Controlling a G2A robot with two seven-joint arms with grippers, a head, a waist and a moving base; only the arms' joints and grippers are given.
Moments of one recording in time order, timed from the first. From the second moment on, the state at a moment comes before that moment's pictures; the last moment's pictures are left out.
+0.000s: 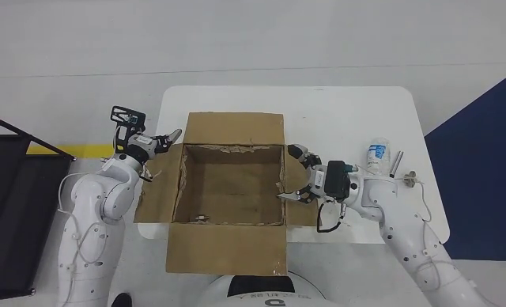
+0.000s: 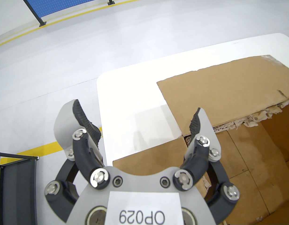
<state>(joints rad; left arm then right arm) 1.54 -1.24 -1.64 -1.79 1.25 -0.30 -0.41 -1.45 -0.98 1.18 -1.67 -1.36 -0.87 -0.46</state>
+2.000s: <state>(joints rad) 1.58 -0.90 -1.74 -2.03 0.91 -1.01 -0.81 -1.45 -0.98 1.18 -1.67 -1.36 -0.87 -0.46</state>
